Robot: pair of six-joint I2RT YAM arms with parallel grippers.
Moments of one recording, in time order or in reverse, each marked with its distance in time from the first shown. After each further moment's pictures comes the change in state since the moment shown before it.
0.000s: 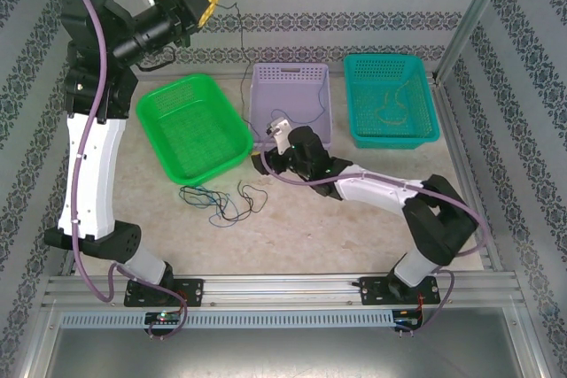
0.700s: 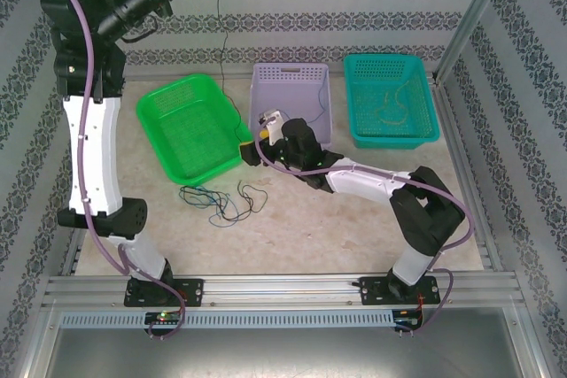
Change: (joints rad) left arm 0.130 0.173 0.250 0.098 0.000 -0.184; right arm 0.000 0.065 0.074 0.100 -0.132 0.131
